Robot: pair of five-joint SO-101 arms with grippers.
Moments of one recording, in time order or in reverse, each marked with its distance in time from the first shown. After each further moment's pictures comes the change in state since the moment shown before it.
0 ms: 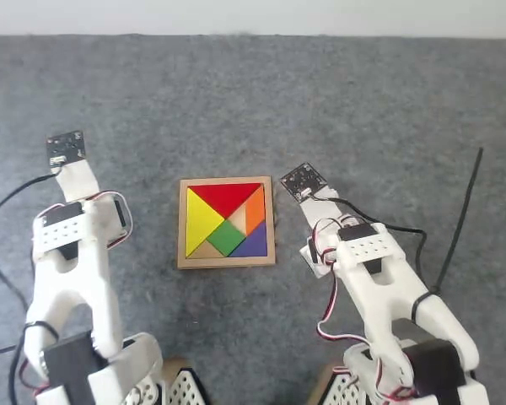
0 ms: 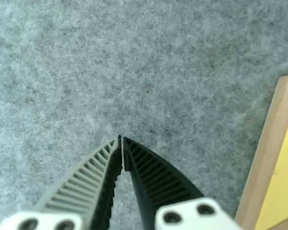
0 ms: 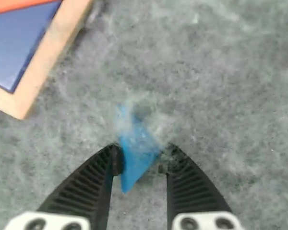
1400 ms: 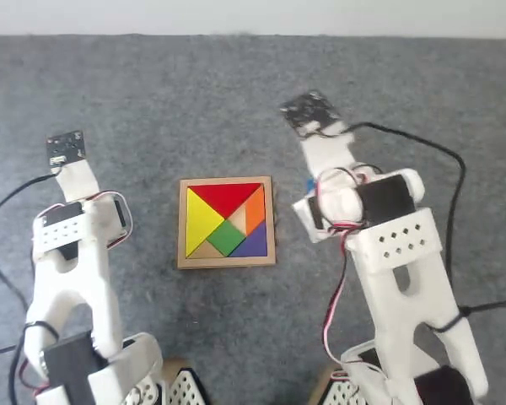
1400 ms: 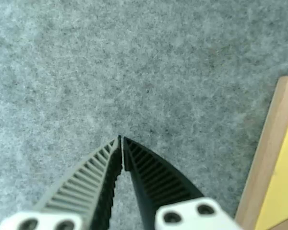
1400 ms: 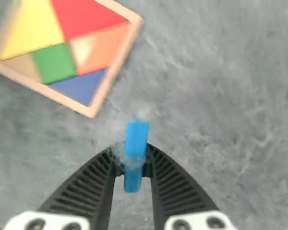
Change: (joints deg) left arm 0.0 0.0 0.0 0.0 0.0; right arm -6.8 -9.0 -48.9 51.7 -8.7
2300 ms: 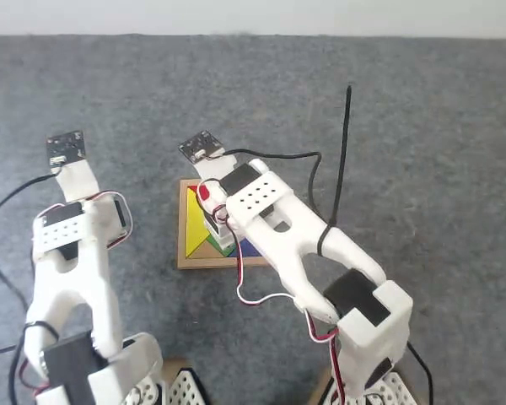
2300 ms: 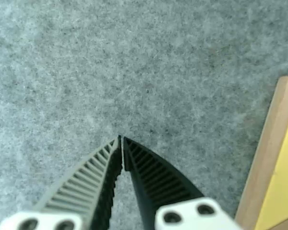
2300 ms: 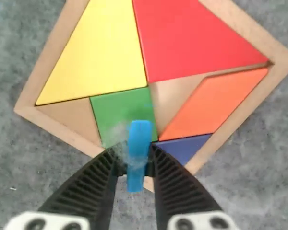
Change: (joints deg) left arm 0.0 0.0 0.0 0.0 0.0; right arm -18.4 42.3 -6.2 -21.7 -14.6
